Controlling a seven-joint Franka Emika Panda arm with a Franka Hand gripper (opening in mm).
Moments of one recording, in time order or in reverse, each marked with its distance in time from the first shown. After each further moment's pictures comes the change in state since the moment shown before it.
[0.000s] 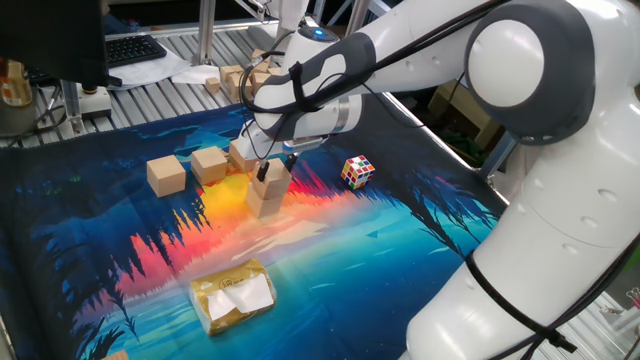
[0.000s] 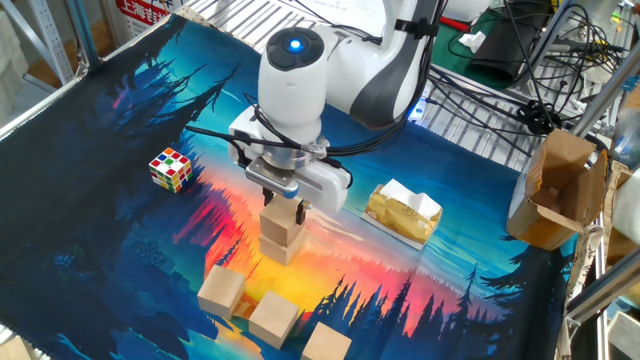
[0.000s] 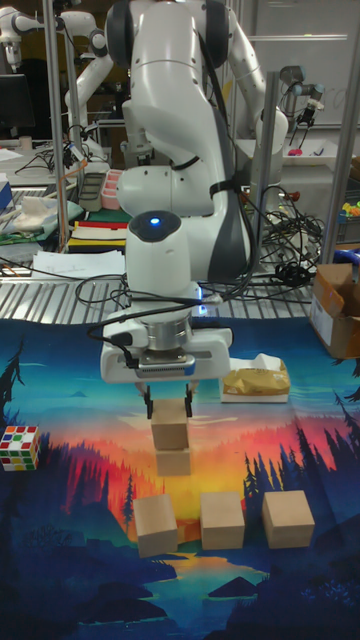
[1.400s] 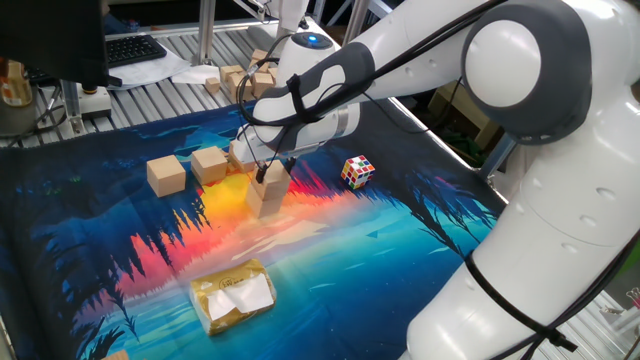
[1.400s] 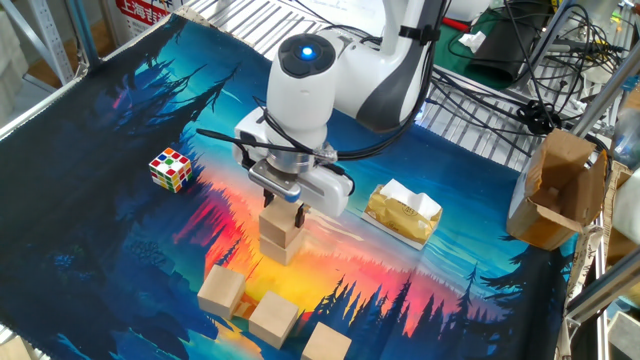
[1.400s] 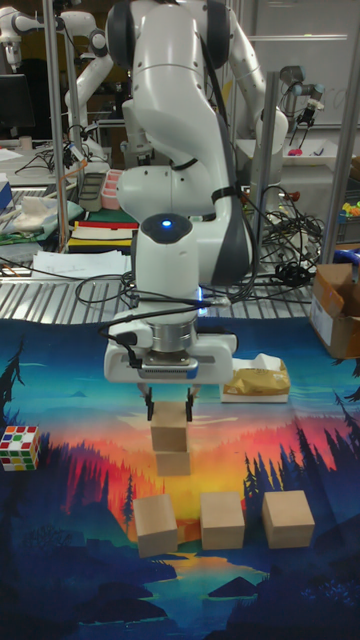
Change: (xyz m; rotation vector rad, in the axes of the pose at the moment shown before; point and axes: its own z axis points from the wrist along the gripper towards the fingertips) arm 0.000 0.002 0.006 0.041 -0.017 0.033
